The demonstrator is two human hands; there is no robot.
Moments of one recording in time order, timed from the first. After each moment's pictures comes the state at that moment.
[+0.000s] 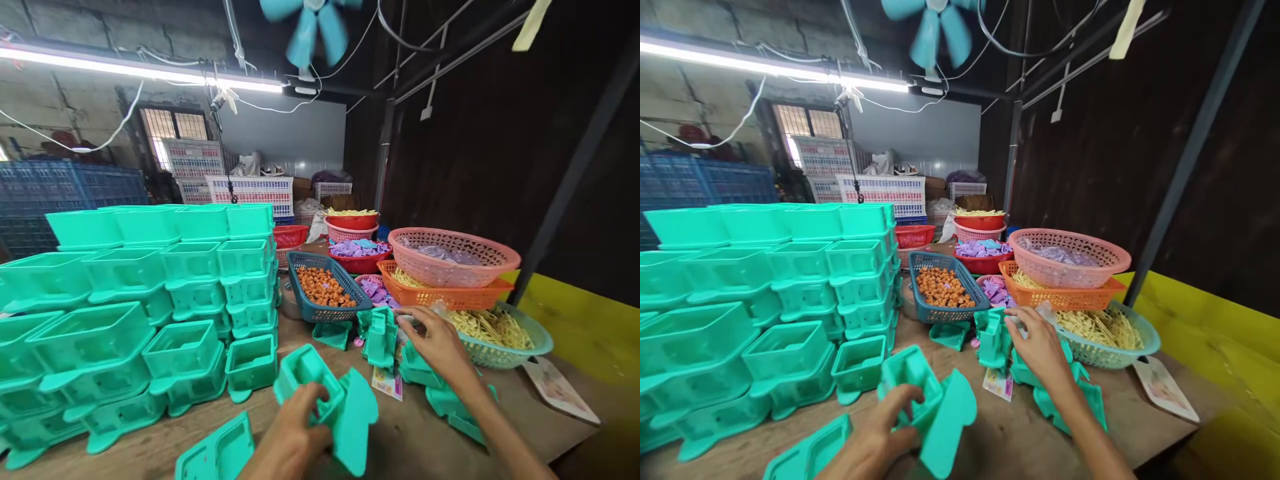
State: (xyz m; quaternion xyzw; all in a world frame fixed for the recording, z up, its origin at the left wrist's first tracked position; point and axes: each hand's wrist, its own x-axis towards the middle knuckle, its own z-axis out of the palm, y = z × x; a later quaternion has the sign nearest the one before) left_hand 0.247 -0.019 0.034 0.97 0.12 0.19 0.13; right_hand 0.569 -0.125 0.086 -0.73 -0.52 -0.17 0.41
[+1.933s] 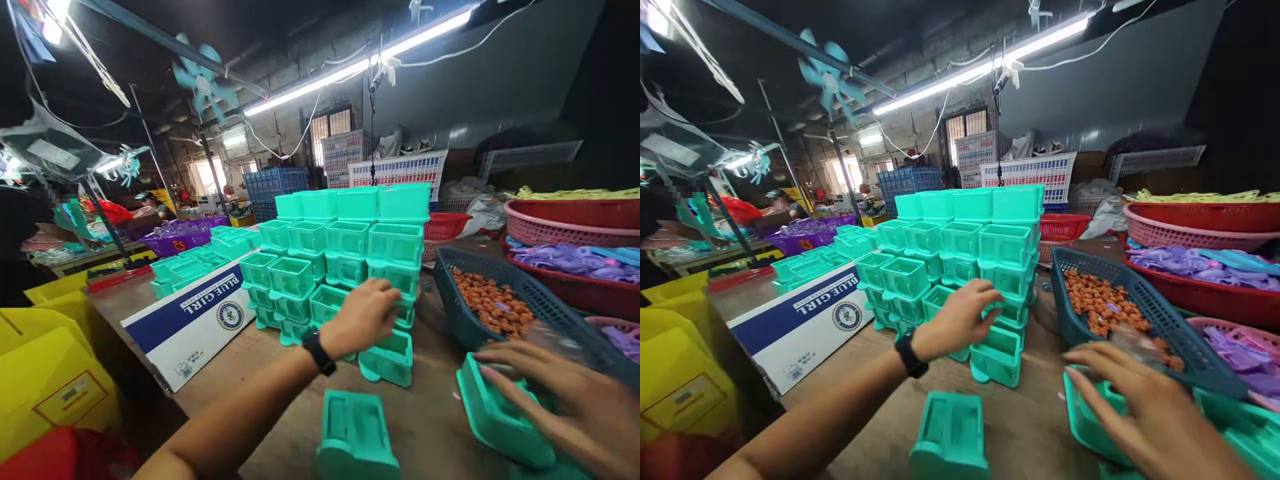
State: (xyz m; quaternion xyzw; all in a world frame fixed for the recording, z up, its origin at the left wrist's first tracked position) left_hand 0.223 0.081 0.147 0.92 0.34 0.18 -0.08; right_hand 0.493 0.000 0.064 -0.47 -0.76 -0.10 0.44
